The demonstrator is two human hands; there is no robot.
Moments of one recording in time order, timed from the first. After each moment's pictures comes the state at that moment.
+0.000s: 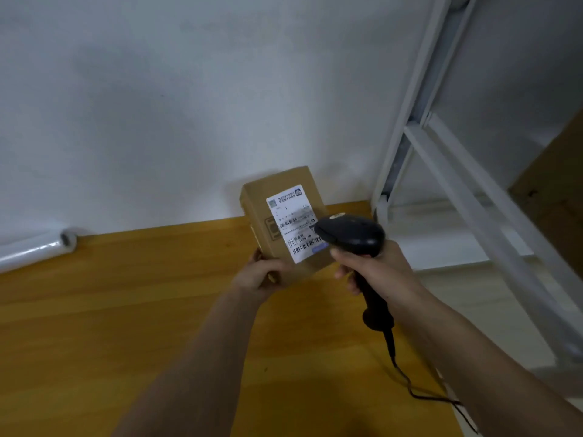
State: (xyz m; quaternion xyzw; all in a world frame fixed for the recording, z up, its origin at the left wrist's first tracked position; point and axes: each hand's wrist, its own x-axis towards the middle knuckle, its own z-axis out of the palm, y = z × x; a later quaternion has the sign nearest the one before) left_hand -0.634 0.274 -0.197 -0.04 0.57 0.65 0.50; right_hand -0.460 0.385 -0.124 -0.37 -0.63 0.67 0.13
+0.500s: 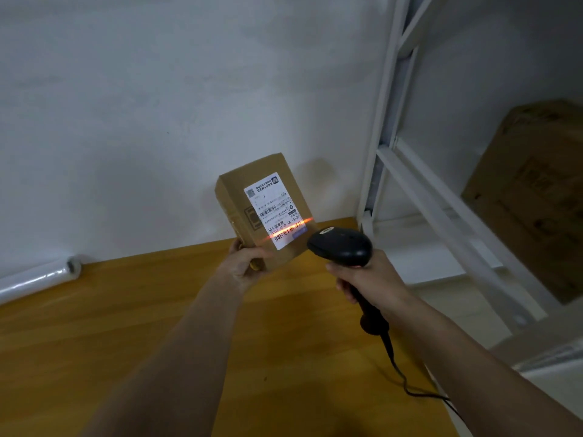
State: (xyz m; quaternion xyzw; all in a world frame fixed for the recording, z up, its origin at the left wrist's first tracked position) left_hand -0.638 0.268 -0.140 -0.04 0.54 0.71 0.45; right_hand -0.431 0.368 -0.105 -0.37 -0.67 0.63 0.13
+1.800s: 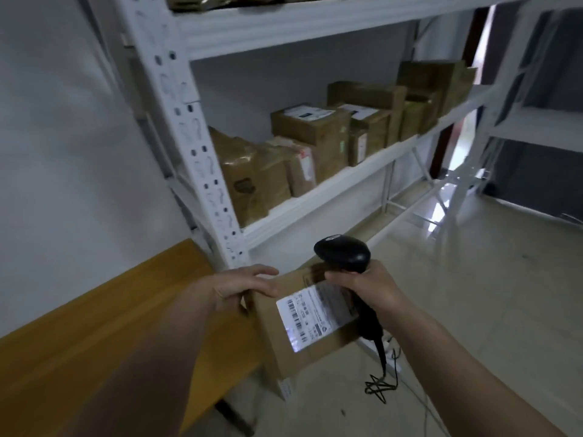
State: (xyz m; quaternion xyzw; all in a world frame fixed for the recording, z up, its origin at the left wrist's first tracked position) left_hand -0.231 0.305 -0.075 0.42 0.63 0.19 0.62; right_hand 0.018 0.317 -0.086 -0.53 -0.51 0.57 0.36
